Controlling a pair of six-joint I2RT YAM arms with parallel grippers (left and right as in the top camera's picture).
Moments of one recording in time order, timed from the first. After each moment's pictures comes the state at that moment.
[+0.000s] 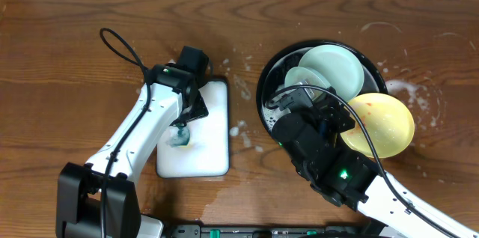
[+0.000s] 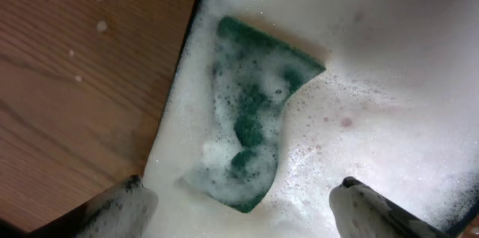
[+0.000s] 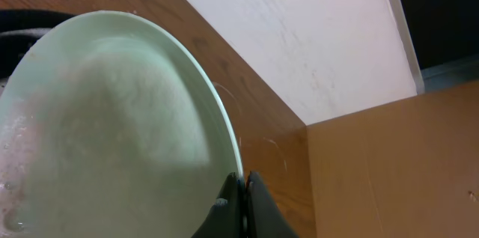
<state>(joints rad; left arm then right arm) -0.30 1.60 1.17 -1.08 -0.24 -0.69 0.90 1.15 0.86 -0.47 1.09 -0.26</state>
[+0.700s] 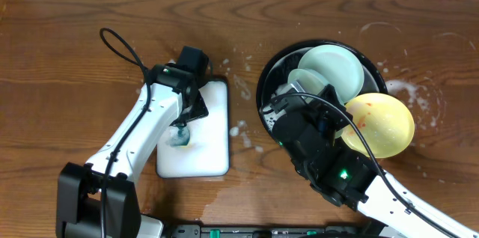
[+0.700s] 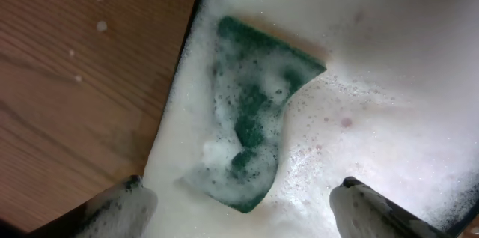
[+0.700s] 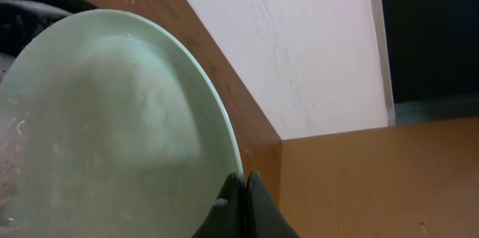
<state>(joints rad) -0.30 1.60 1.17 -1.08 -0.24 -0.69 0.90 1.15 0.86 -0.43 1.10 -0.48</state>
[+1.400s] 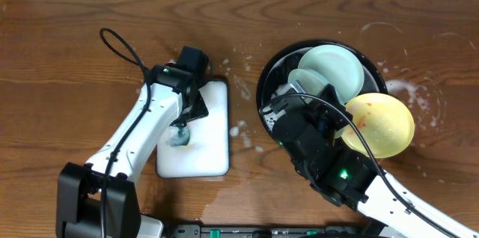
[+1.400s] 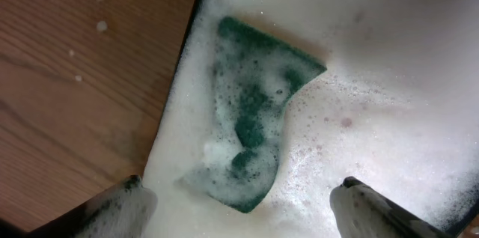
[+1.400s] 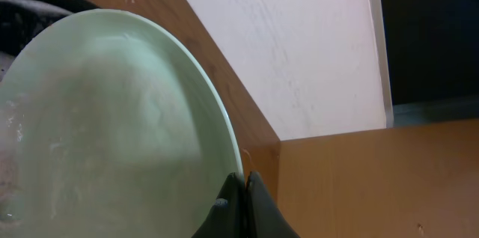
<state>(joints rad) -0.30 1.60 1.17 -1.08 -0.24 -0.69 0.90 1.15 0.86 -0.42 1.10 -0.49</state>
